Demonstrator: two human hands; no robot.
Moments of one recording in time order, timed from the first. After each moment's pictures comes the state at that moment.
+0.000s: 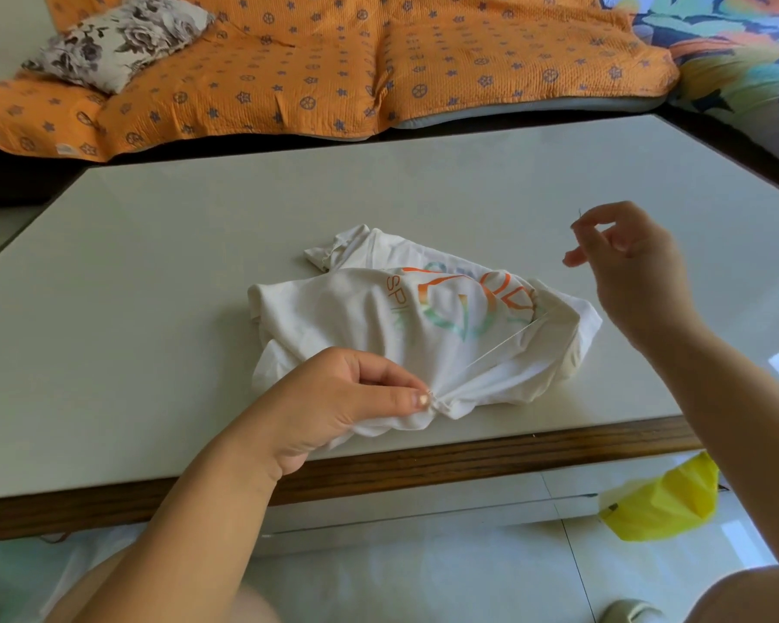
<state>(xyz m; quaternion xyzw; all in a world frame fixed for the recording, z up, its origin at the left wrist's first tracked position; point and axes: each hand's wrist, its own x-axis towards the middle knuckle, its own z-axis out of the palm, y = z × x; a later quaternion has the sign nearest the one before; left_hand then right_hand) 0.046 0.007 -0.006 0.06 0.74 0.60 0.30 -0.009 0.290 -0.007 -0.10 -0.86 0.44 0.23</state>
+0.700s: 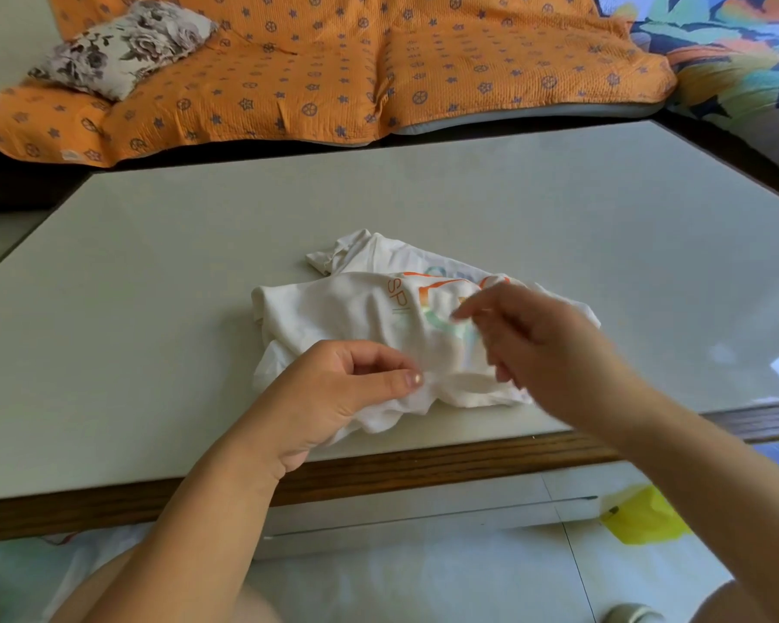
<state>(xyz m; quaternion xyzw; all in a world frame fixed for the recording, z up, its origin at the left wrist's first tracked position) 0.048 0.009 -0.004 0.05 0.74 0.64 0.22 0.052 0.223 0.005 0.09 -0.88 0.47 0.04</state>
